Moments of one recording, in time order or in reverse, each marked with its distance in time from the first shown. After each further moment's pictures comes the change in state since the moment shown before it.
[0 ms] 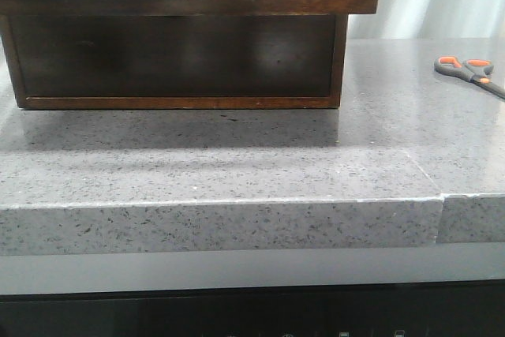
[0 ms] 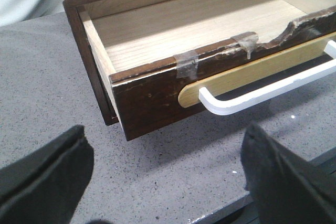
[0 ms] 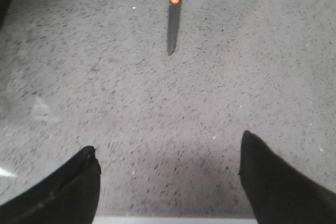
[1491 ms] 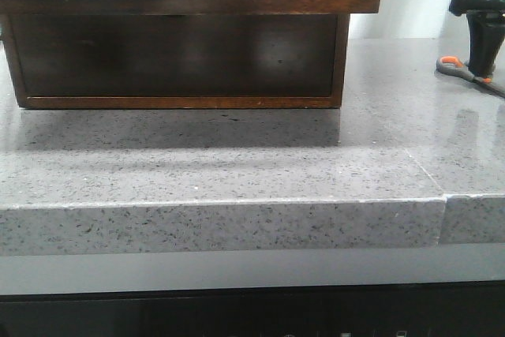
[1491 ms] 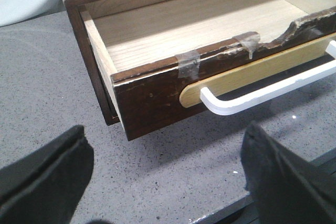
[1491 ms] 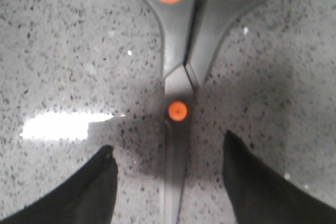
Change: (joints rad) left arm 0.000 0.000 0.000 0.000 0.000 0.000; right arm -0.090 1.130 -0.988 0.176 0.385 -0.142
